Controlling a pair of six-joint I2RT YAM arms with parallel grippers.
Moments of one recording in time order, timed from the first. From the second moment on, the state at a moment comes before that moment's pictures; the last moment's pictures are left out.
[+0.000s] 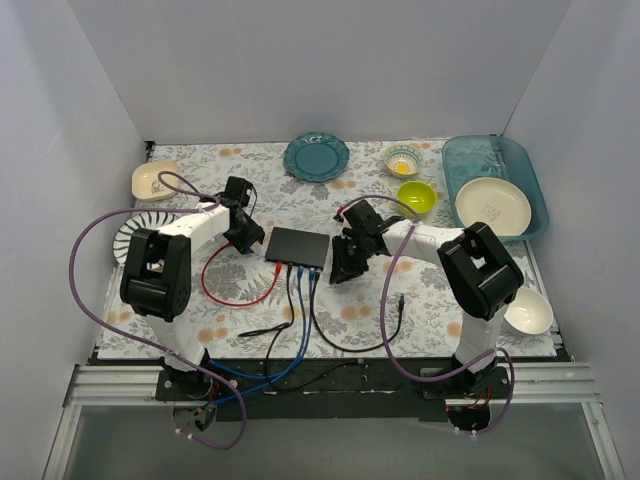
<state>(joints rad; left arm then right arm) -0.25 1.76 1.16 -0.58 -0.10 -1.00 0.67 1.84 1.10 -0.37 -0.38 0.51</state>
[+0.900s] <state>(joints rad) -0.51 1.77 1.04 -0.37 0.10 -1.08 0.50 2.04 1.37 -0.40 -0.37 0.54</state>
